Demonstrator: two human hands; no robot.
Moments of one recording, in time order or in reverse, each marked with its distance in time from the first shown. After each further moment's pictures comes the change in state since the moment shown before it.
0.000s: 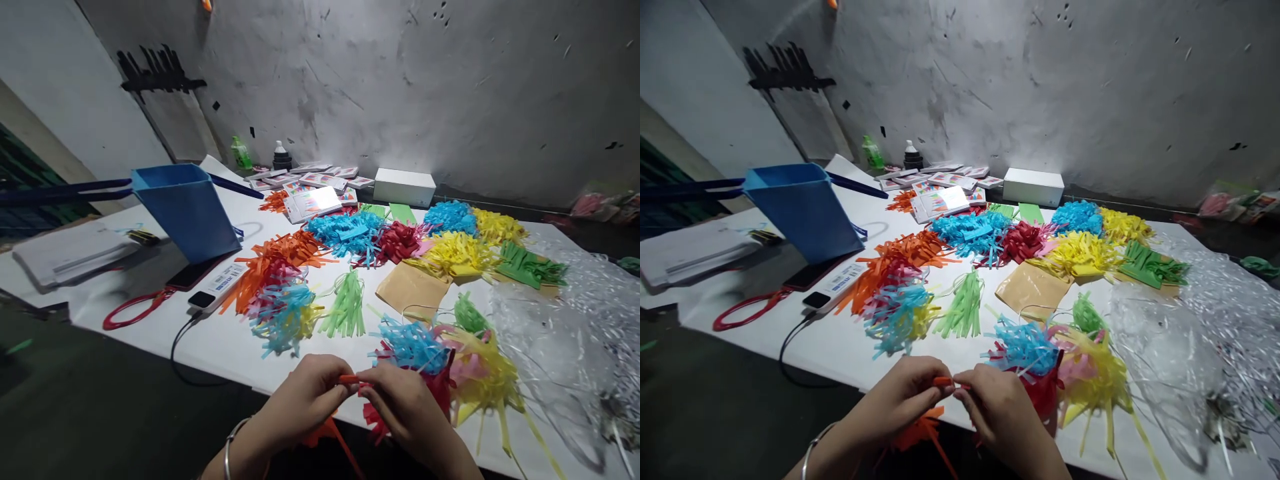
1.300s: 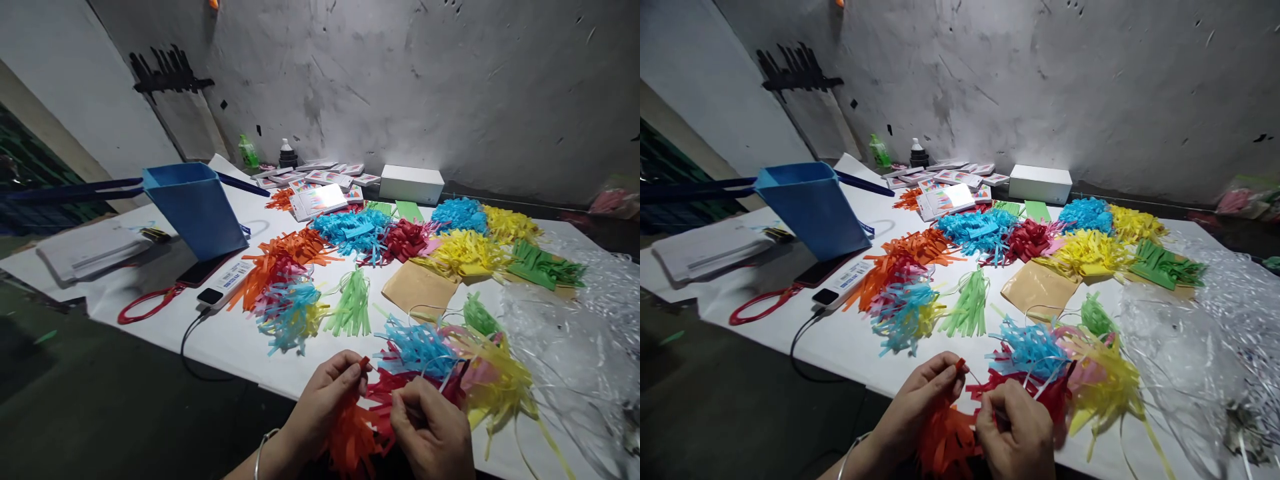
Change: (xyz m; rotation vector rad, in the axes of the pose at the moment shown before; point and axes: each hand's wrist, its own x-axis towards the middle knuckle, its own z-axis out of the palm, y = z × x) left_hand 0.007 -0.018 0.048 -1.163 0.190 -0.141; right_hand -0.025 -0.018 0.022 -0.033 0.583 0.185
